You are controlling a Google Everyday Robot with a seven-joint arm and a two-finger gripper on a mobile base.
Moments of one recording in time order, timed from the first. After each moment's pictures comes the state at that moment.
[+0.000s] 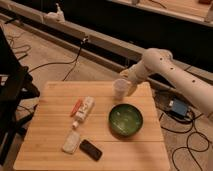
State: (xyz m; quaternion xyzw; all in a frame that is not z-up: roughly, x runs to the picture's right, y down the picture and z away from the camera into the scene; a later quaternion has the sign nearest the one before) arm 0.108 -0.009 0.788 -0.20 -0.23 -0.02 0.95
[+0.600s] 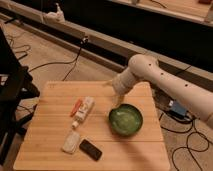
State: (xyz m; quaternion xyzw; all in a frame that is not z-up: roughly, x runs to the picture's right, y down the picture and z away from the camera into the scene) arm 0.008 0.065 0.724 -0.26 -0.34 -0.10 0.90
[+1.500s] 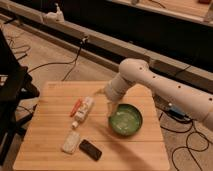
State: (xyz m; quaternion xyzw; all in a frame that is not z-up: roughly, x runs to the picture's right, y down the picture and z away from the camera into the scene) arm -0.013 0.089 0.715 -0.28 -0.33 -0.16 0.89
